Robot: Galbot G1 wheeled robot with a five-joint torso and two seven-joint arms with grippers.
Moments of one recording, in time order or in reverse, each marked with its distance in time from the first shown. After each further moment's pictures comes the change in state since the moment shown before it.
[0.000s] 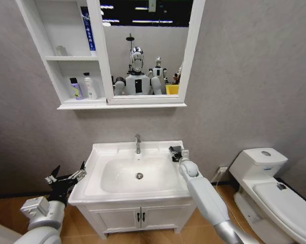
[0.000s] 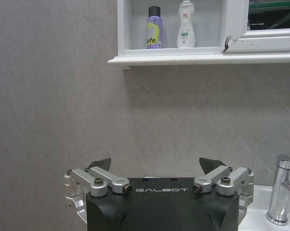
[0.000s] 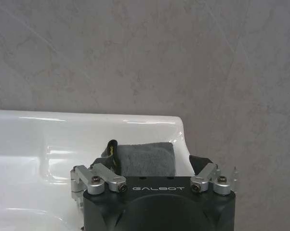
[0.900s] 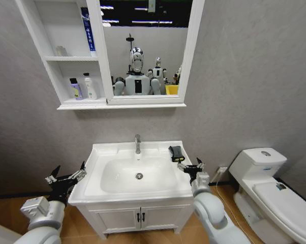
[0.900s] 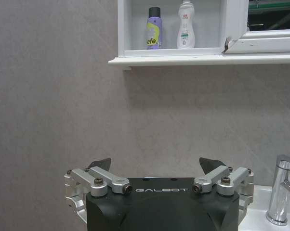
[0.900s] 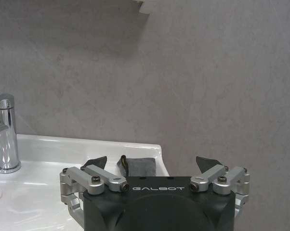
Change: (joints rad) left arm 0.000 0.000 0.000 0.000 0.000 0.000 0.000; right arm -0.663 -0.009 0.098 0.860 -0.204 -0.059 0.108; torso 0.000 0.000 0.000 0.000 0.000
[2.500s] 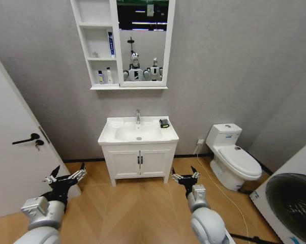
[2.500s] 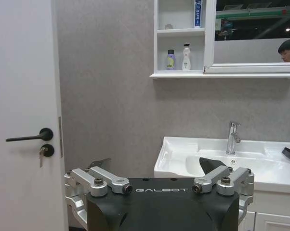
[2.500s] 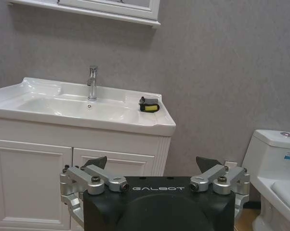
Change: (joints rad) left arm 0.000 0.000 0.000 0.000 0.000 0.000 0.000; right arm -0.089 -0.003 -0.043 0.024 -0.041 0.029 -0.067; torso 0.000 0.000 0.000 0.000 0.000
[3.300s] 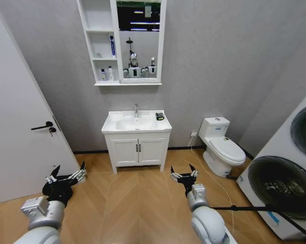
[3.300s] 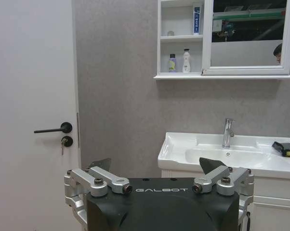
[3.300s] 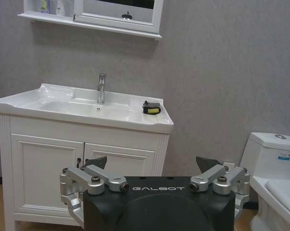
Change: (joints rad) left arm 0.000 0.000 0.000 0.000 0.000 0.000 0.000; right arm 0.018 -0.024 0.002 -0.007 0.016 0.030 -0.009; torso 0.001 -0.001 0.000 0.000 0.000
